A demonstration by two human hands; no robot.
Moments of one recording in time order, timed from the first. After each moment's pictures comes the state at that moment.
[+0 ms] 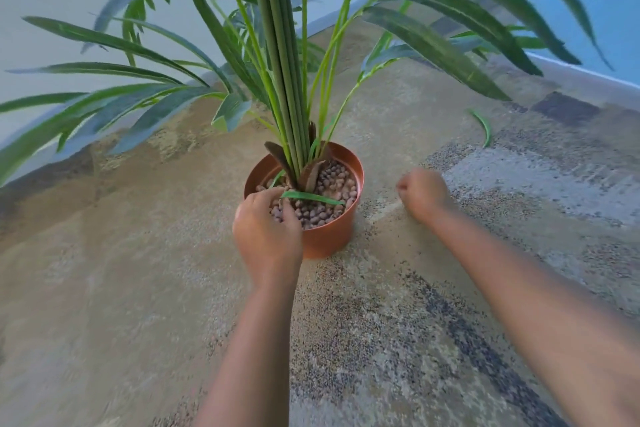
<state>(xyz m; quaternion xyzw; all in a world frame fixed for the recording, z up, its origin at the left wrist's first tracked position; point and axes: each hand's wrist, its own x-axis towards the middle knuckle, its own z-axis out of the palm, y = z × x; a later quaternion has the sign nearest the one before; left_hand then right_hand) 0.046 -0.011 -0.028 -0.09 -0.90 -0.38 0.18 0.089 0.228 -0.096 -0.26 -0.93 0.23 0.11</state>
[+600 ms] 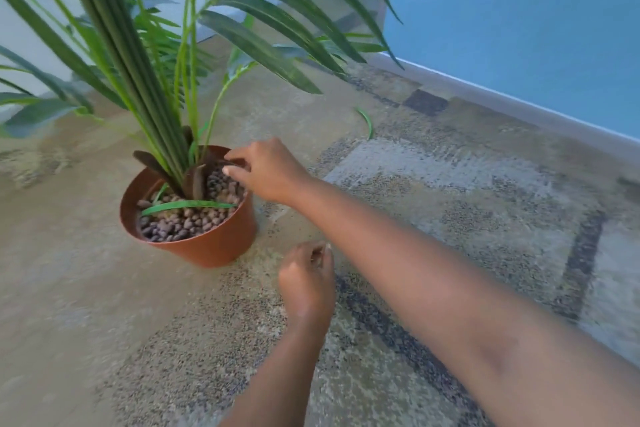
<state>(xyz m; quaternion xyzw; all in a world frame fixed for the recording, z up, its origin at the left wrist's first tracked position) 0.183 0.085 -0.108 -0.20 -0.86 -0.47 -0.02 0.083 0.180 -0.004 -0.09 -0.93 0.30 0.20</state>
